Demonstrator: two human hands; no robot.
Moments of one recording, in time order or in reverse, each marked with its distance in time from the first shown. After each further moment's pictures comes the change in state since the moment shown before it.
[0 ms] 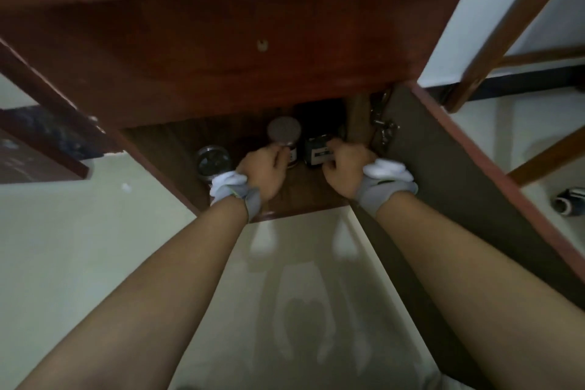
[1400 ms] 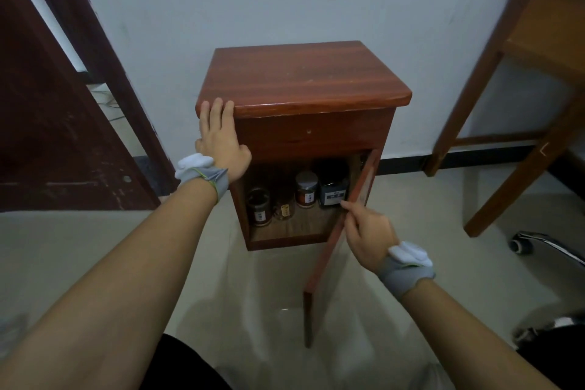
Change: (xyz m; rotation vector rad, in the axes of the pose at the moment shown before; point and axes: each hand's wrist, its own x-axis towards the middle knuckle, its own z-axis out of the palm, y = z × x) left_hand -0.121 0.078 -0.265 0.260 0.442 -0.043; right_hand -0.226 -0.060 -0.111 0.337 0.275 -0.139
